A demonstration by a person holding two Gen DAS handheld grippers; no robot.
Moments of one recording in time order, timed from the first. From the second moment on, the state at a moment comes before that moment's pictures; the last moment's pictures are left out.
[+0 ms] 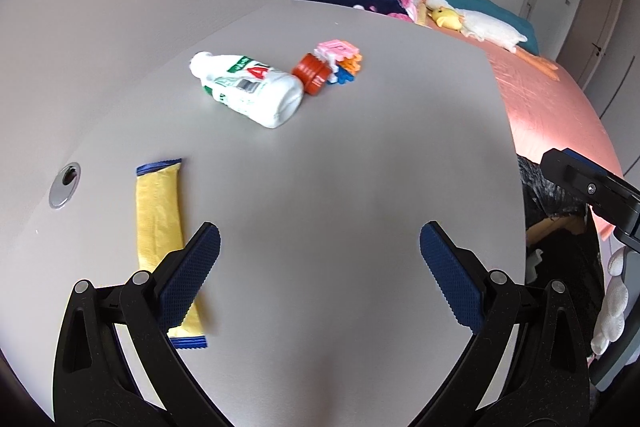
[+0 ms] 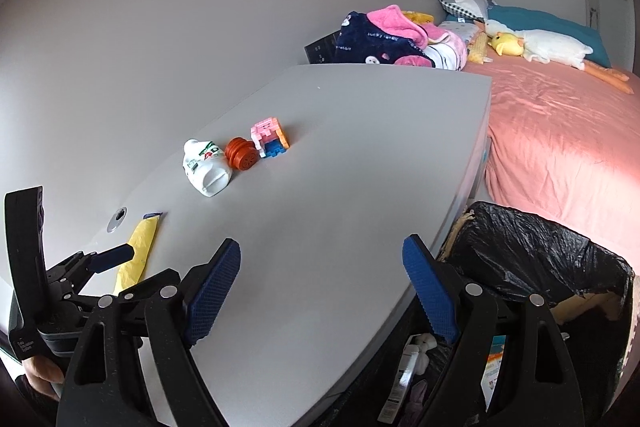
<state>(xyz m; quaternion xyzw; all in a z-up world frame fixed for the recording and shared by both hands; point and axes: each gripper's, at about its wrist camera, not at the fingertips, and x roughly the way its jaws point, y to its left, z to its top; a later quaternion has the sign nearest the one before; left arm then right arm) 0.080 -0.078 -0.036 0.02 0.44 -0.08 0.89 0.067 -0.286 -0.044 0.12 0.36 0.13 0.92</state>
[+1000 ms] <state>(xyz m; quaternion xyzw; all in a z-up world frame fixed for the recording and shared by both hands) 0.116 0.023 -0.069 -0.05 0.47 0.03 0.88 0.133 -0.222 -0.060 0.09 0.40 0.17 0.90</state>
